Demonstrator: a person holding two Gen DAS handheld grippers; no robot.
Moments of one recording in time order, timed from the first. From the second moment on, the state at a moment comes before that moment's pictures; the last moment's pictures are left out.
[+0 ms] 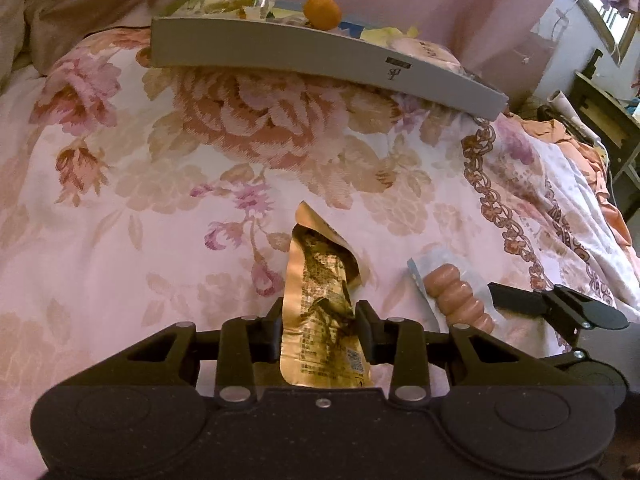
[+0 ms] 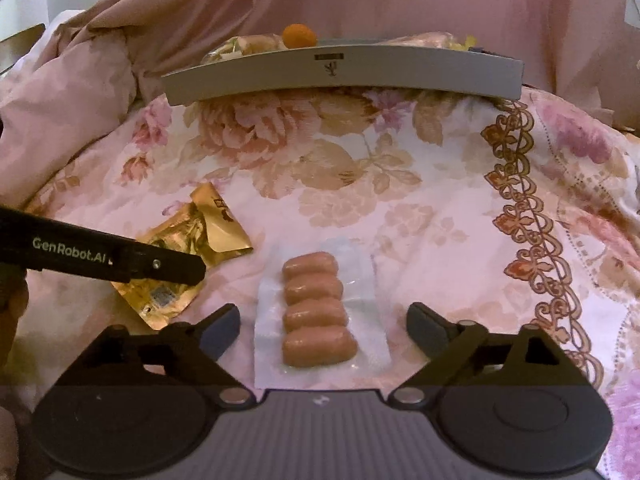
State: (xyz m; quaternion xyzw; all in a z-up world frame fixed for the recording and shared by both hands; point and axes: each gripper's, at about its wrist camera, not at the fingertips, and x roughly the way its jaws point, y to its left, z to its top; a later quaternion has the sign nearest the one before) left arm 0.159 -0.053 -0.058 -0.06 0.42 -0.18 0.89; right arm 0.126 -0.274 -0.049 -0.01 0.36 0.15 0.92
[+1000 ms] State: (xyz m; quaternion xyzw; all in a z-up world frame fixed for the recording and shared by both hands) left arm 0.143 -0.062 -0.049 -0.04 0.37 -0.19 0.91; right arm 0.103 -0.244 -0.042 -0.15 0.28 0.13 0.94
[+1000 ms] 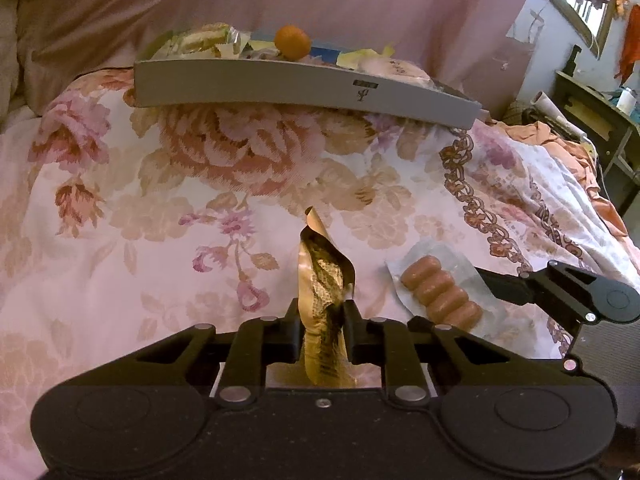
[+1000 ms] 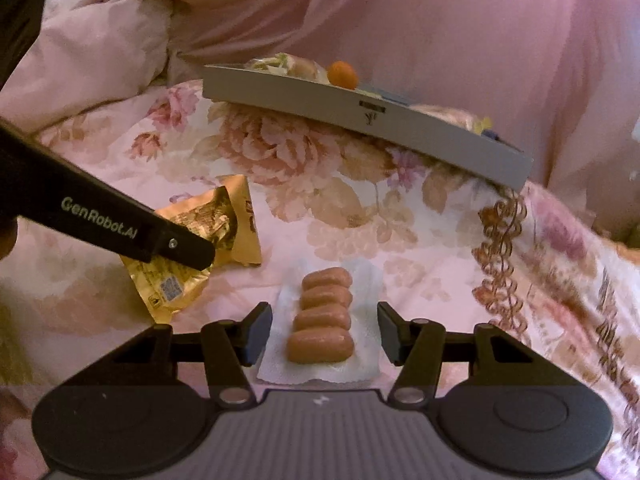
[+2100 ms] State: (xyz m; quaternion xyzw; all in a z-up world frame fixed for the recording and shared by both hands) left arm 0.135 -0.064 -0.040 -0.01 0.32 -0.19 0.93; right arm 0.129 -0.257 -0.048 -0.07 0.31 0.17 0.93
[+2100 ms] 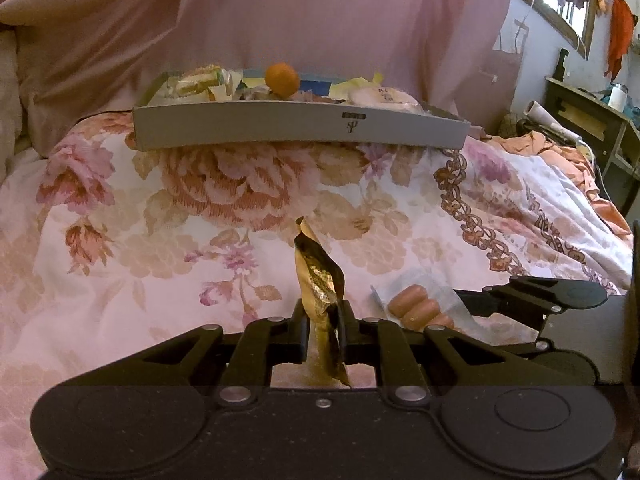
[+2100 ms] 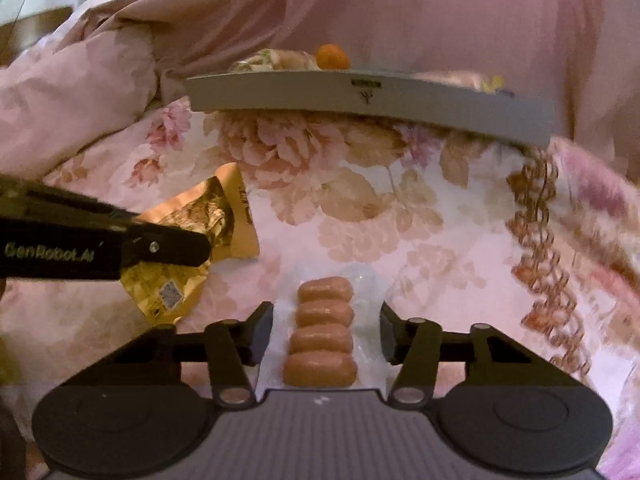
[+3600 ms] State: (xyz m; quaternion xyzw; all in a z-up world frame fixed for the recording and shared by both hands) left arm 0.305 -0.079 0.090 -0.02 0.20 -0.17 0.97; right arm 0.284 -0.220 0.055 -0.17 0.11 0.09 0.97
